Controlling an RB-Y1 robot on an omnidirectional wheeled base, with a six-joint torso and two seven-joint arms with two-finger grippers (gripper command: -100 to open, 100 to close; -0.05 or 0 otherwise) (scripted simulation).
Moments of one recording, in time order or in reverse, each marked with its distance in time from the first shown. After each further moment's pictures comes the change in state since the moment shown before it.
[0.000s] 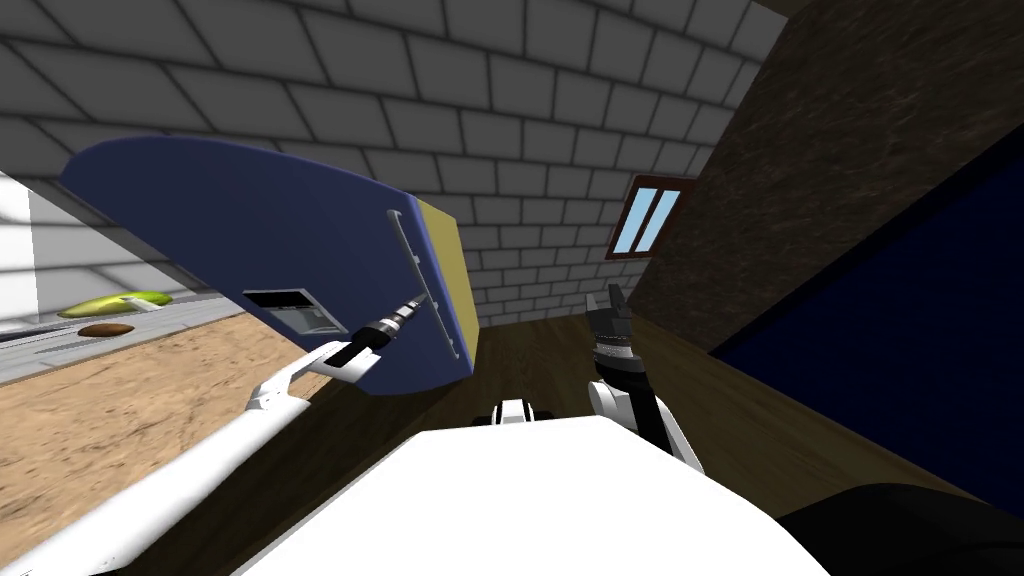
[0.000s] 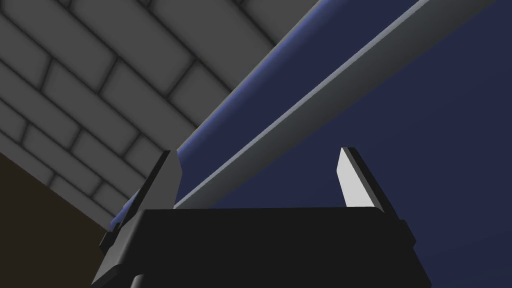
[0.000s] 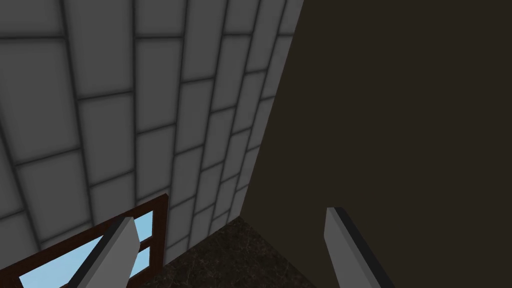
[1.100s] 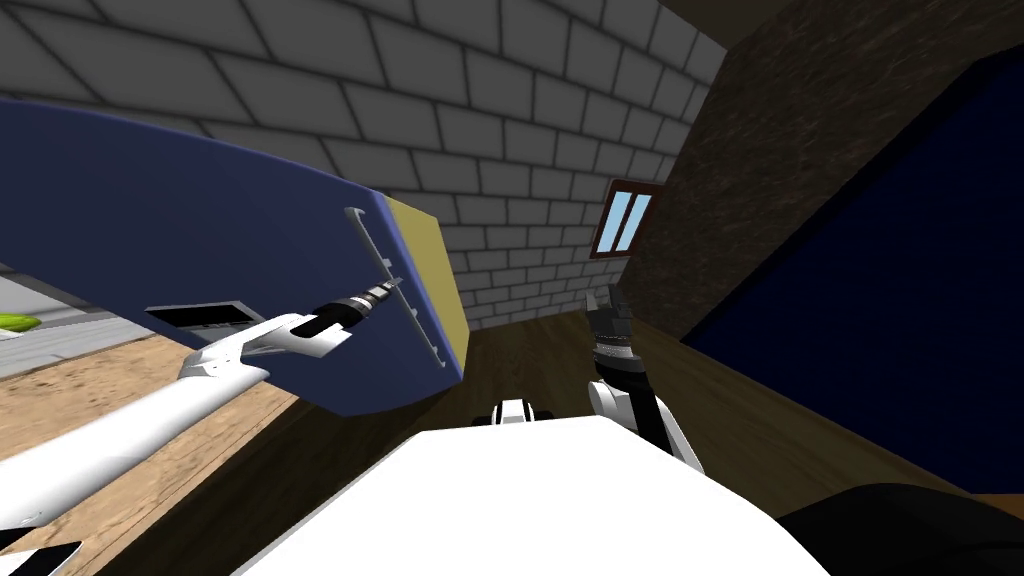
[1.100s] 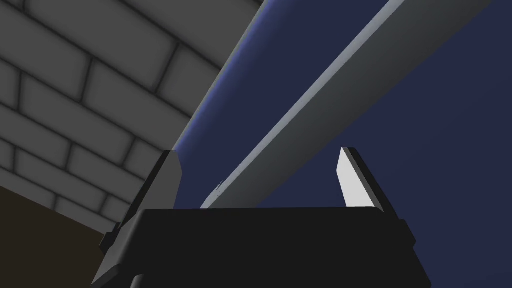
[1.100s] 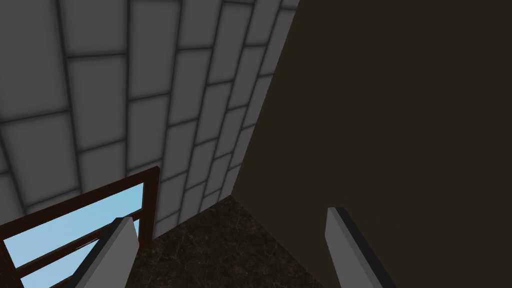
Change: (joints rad) left arm -0.119 0.245 0.015 0.174 0.062 0.110 0.037; right arm 0.000 0.000 0.000 0.000 0.000 0.000 0.000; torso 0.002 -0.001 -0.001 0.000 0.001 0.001
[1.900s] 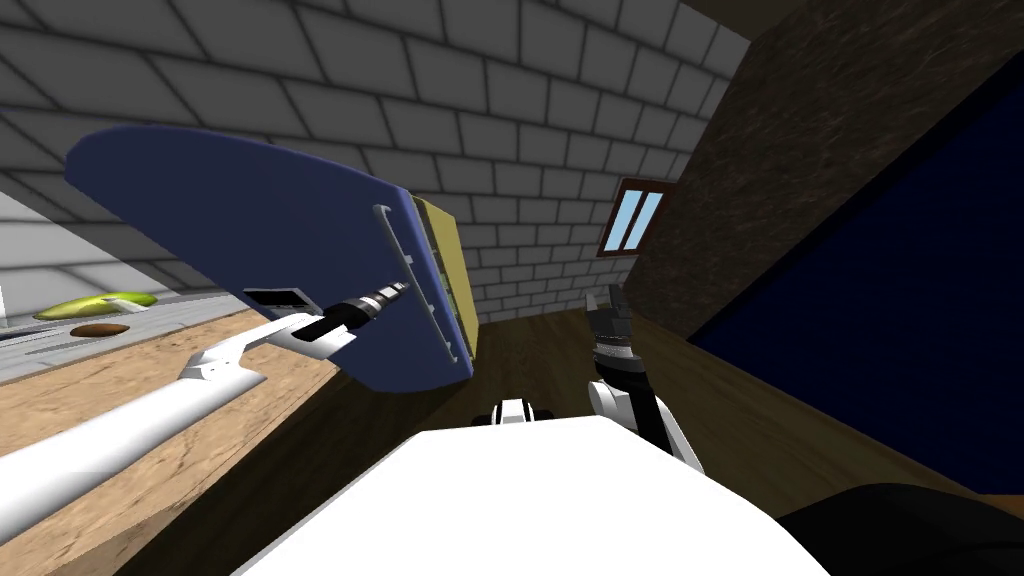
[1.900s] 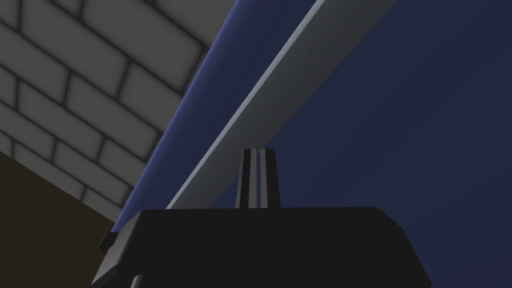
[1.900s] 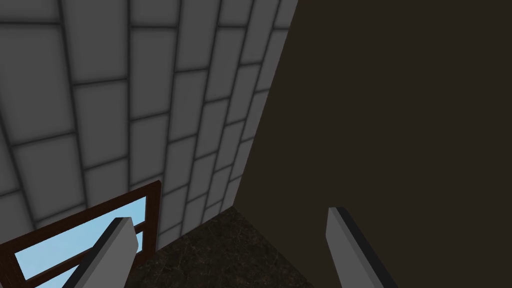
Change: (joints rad) left arm 0.055 0.038 -0.016 -0.129 0.024 -0.059 0.012; right arm 0.000 0.000 0.000 0.000 0.000 0.000 0.000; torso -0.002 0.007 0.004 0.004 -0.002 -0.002
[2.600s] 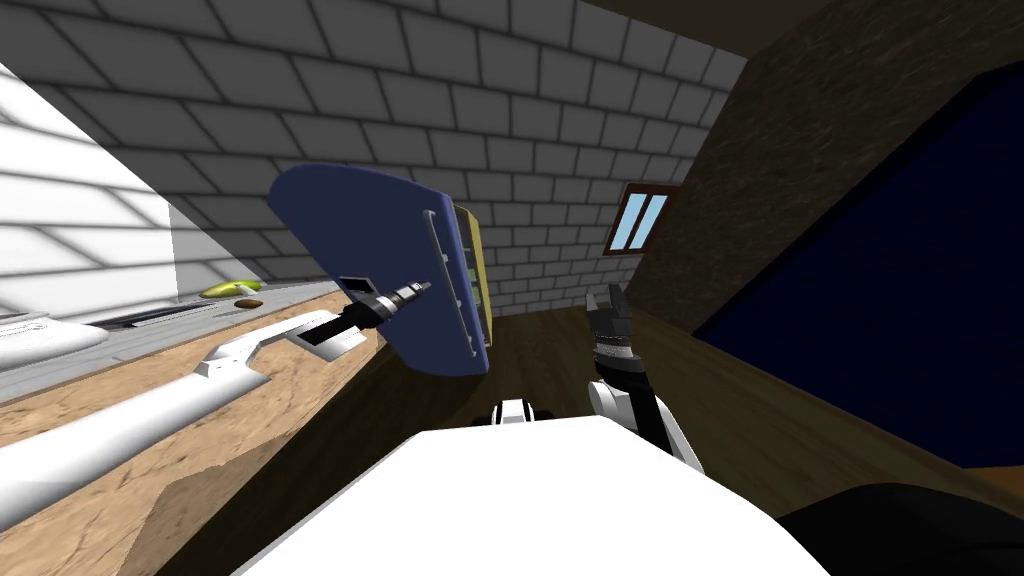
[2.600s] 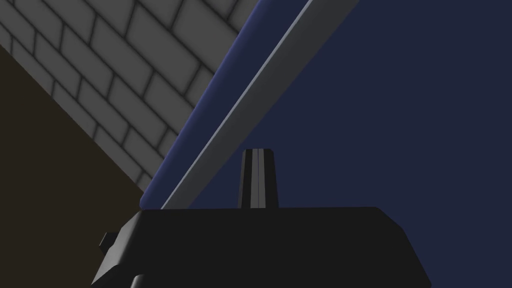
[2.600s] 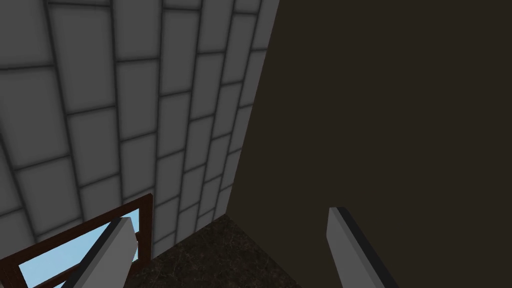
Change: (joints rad) left arm 0.016 0.066 -0.066 -0.183 0.043 -0.100 0.027; right arm 0.000 0.000 0.000 0.000 0.000 0.000 0.000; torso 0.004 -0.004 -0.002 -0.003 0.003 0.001
